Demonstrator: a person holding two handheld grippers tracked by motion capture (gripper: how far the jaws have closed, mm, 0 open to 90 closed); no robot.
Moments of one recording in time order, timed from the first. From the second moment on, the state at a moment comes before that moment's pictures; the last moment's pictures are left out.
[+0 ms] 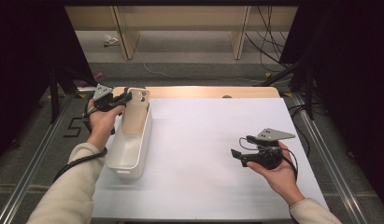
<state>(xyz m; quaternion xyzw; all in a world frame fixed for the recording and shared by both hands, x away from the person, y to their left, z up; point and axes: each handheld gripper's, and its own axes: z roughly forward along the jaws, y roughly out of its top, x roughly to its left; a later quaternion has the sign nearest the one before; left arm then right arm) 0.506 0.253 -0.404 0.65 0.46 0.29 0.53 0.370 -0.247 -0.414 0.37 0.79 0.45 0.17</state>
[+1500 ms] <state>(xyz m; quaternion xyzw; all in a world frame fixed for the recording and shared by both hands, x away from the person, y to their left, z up) 0.512 0.258 -0.415 0.65 0.48 0.28 0.52 0.371 -0.247 -0.414 0.37 0.80 0.45 0.17</state>
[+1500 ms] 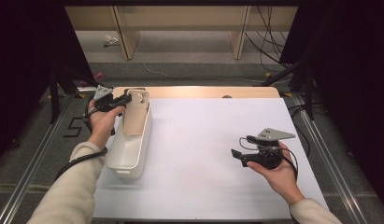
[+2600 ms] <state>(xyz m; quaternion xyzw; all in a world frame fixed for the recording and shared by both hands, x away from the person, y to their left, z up) 0.517 0.263 -0.420 0.67 0.49 0.30 0.48 0.371 -0.247 -0.414 0.37 0.80 0.45 0.17</state>
